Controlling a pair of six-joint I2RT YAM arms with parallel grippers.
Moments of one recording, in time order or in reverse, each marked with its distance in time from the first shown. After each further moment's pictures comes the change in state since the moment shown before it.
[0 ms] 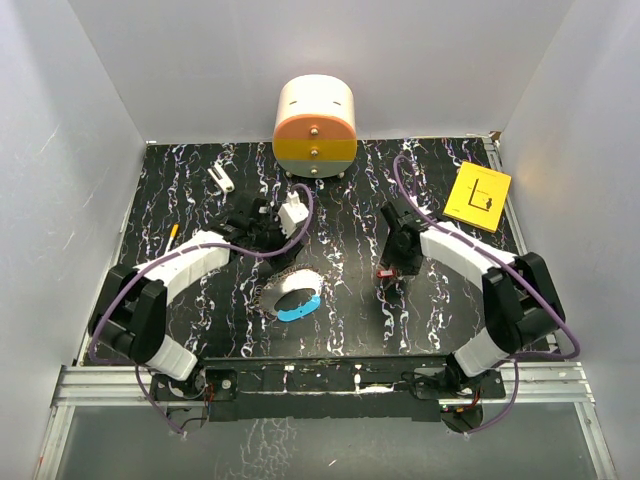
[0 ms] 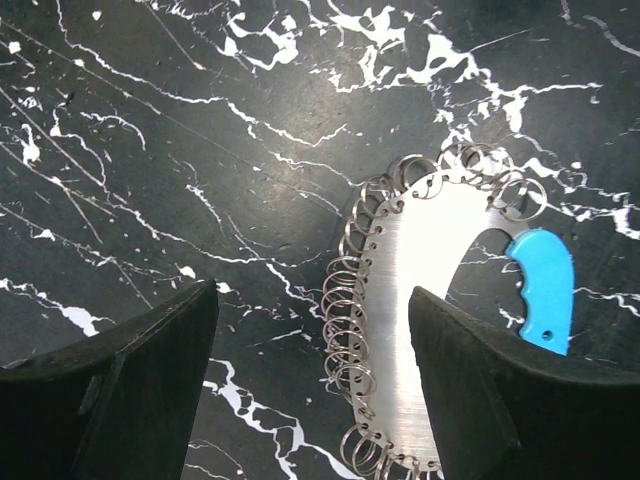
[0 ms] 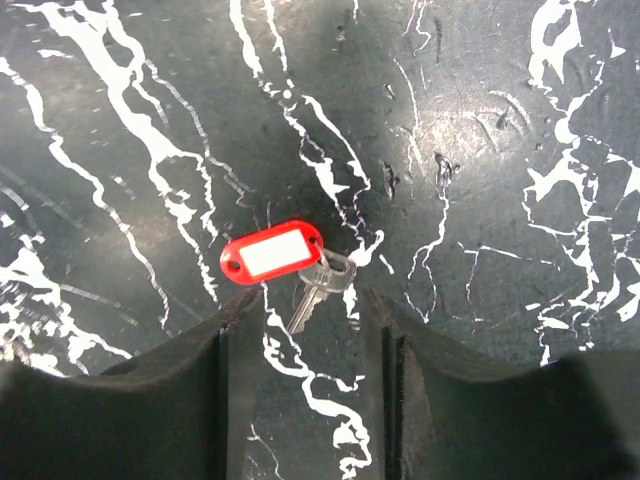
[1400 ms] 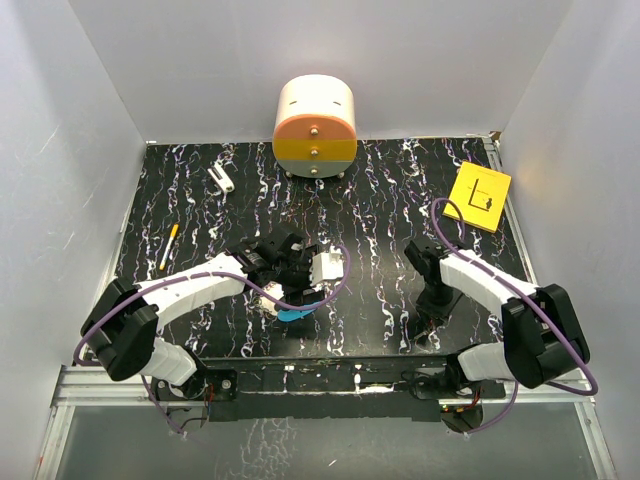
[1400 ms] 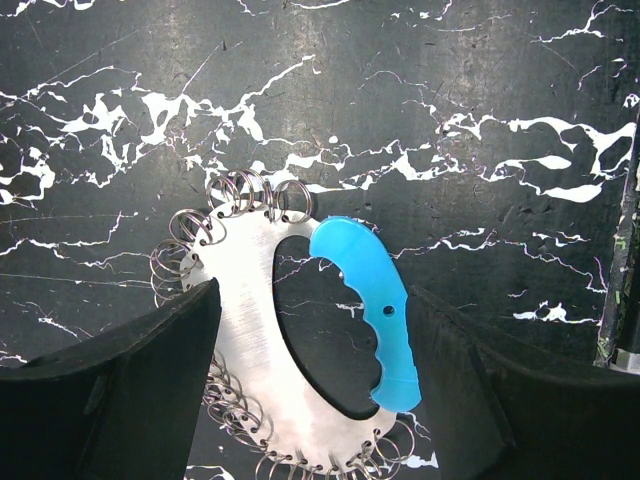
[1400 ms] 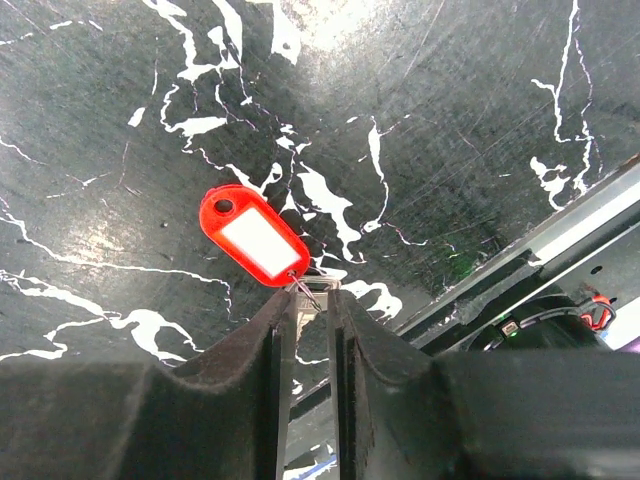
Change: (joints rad) left arm -0.328 -0.088 -0.053 -0.109 -0.007 0.209; right arm -0.065 -0.227 -0.271 -0.378 0.052 0.345
